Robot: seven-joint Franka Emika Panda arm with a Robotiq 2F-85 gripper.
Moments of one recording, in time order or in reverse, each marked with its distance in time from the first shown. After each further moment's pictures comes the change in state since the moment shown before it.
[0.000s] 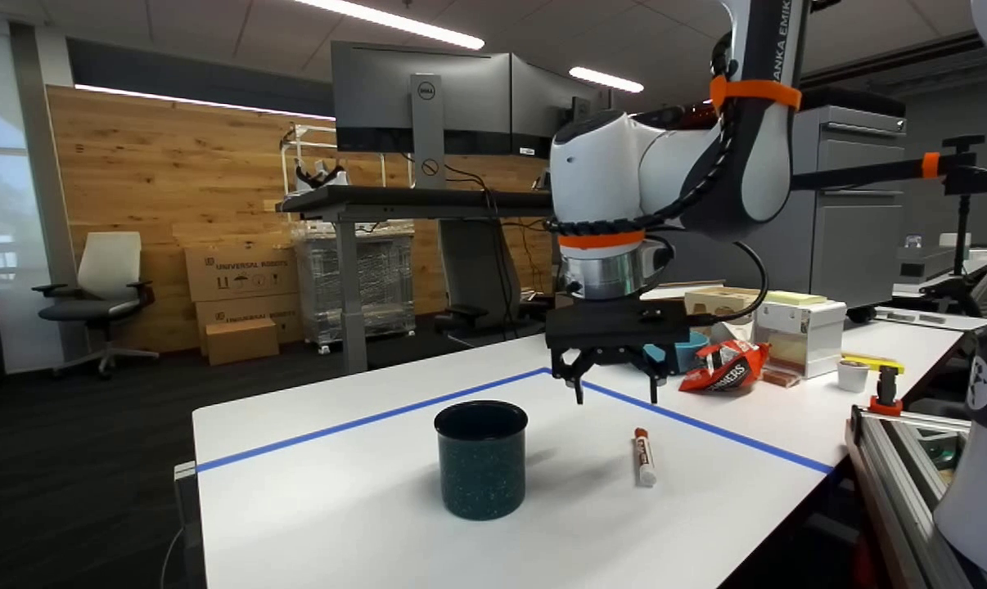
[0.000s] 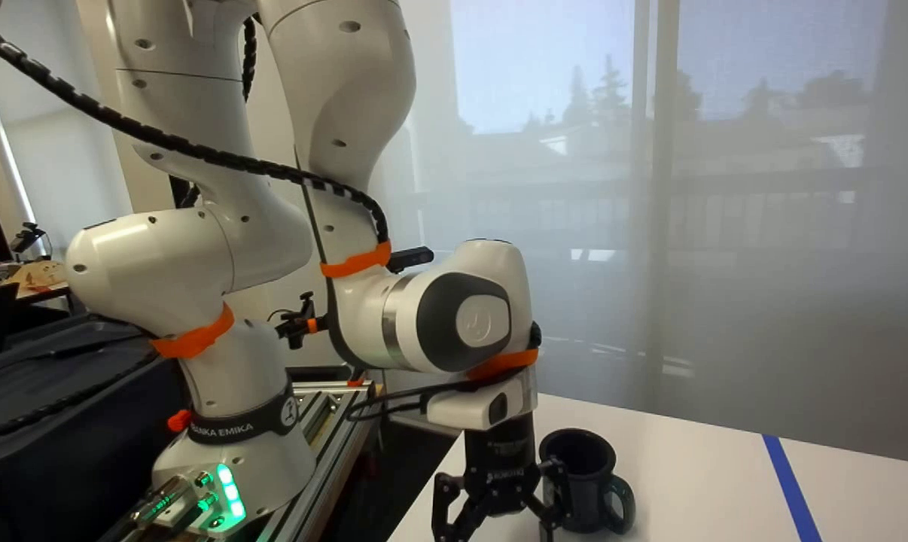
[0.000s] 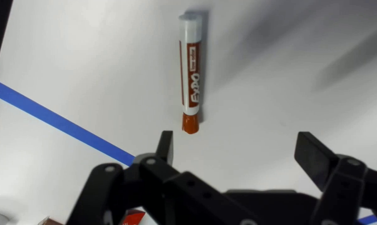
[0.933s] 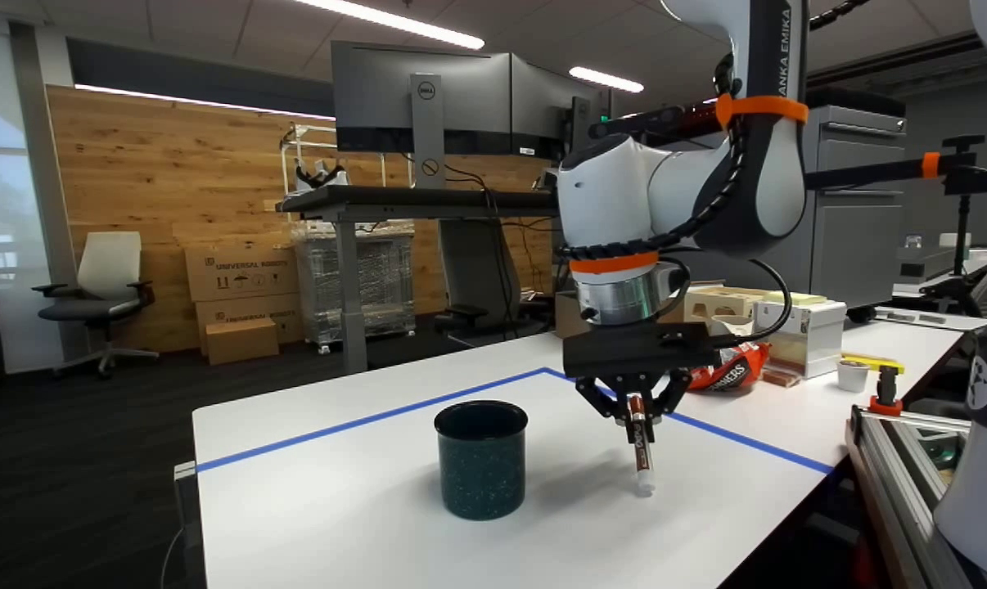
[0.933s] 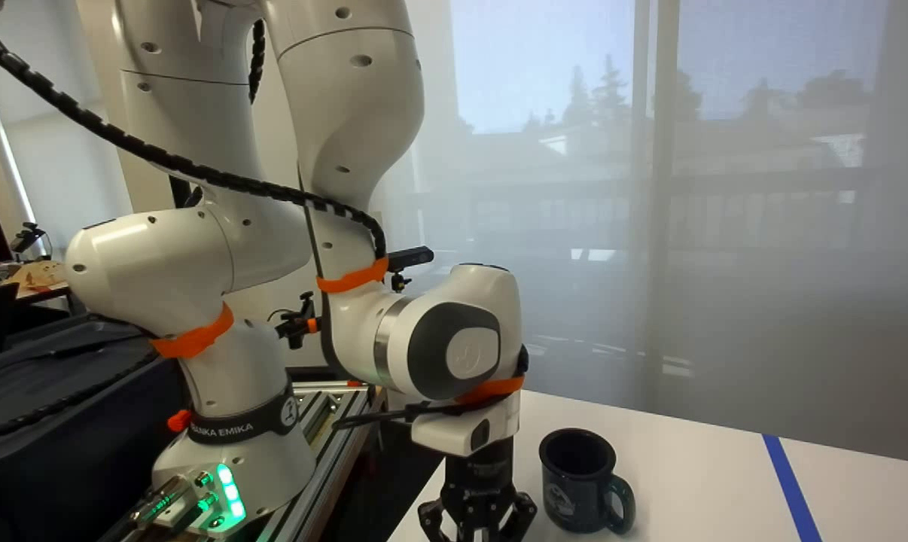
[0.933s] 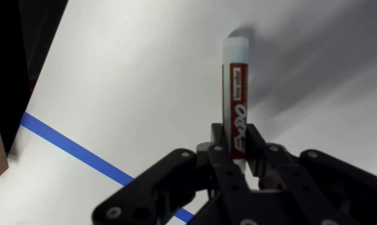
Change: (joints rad) arm -0.007 0.081 -0.010 -0.014 -0.003 -0.006 0.000
